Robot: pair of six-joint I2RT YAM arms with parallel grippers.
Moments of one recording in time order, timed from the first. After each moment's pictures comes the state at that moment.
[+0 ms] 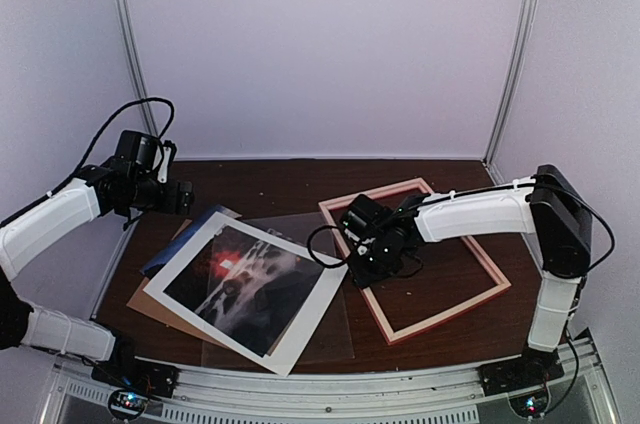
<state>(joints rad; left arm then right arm) -0.29 1.21 0.99 -0.55 -0.20 -0.12 0.92 1.87 1.26 -0.62 0.07 0.45</state>
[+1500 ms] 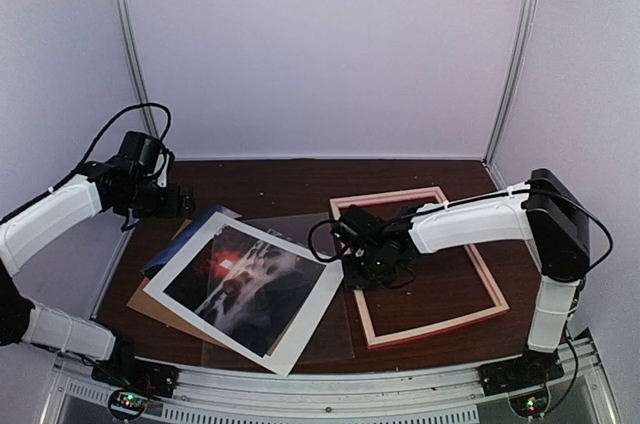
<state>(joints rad) -0.29 1.23 1.02 -0.65 -0.17 -0.24 0.98 1.90 1.24 -0.54 0.17 0.82</state>
